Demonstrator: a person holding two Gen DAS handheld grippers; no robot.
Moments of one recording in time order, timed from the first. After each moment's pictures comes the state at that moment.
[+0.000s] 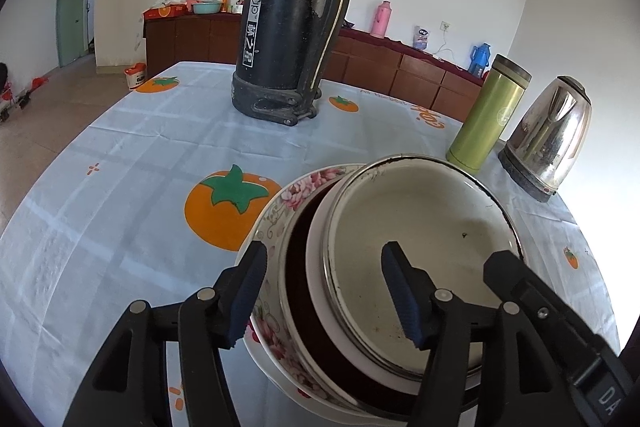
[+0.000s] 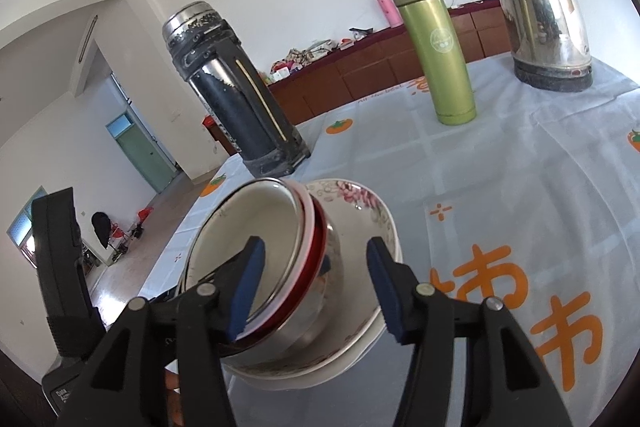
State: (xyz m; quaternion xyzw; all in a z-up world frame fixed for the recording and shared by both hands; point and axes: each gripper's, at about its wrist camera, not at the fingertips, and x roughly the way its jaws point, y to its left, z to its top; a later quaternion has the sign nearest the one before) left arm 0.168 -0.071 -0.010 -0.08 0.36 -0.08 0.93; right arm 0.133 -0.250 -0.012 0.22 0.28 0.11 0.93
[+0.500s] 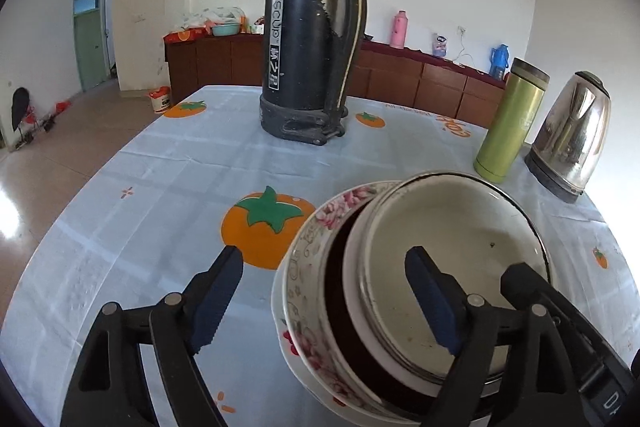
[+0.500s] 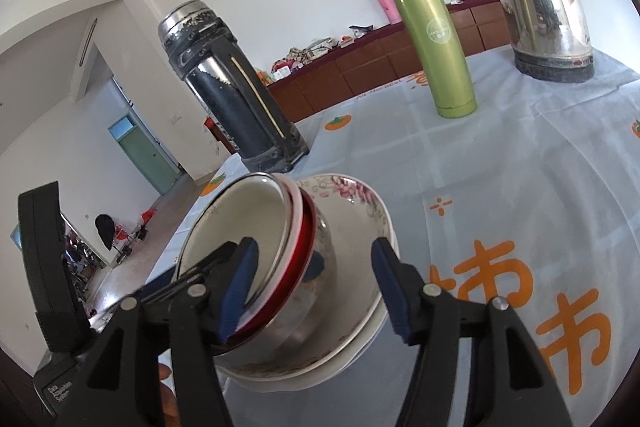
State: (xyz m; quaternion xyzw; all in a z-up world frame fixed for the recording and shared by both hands) left arm 0.165 -0.068 -0.005 -0.04 0.33 -0.03 0.94; right arm 0.136 -0.251 -0.018 0.22 0.28 0.11 0.93
